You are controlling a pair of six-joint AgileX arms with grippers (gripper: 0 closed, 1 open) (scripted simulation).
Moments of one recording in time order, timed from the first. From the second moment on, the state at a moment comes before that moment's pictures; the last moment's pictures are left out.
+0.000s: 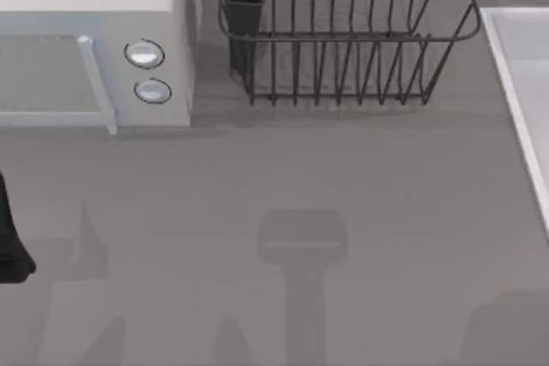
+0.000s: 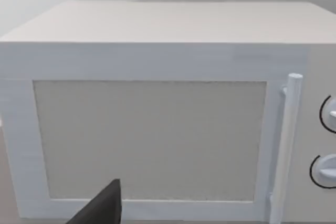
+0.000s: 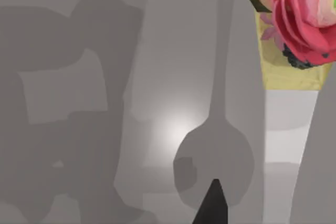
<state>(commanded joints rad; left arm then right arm) 0.00 0.00 0.00 0.00 0.00 0.00 -0.45 1.33 0.92 -1.12 -0.01 -0.37</state>
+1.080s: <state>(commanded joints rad) 0.00 0.00 0.00 0.00 0.00 0.00 -0.28 2.26 2.16 -1.53 0.00 -0.19</state>
